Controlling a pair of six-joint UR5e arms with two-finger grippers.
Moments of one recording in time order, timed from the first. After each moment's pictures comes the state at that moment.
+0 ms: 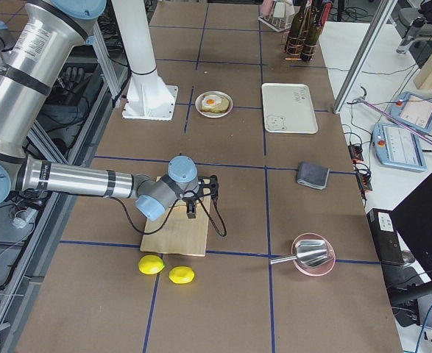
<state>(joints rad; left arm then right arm) -1.60 -1.49 -1.76 -1.56 -2.52 0.18 0.95 -2.04 1.80 -0.62 2.27 0.81</state>
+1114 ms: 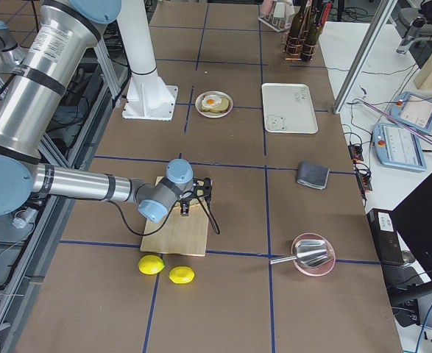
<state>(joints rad) -1.60 -1.49 -1.76 -1.58 -2.51 0.18 0.80 -2.04 1.75 -0.55 2.21 0.92</state>
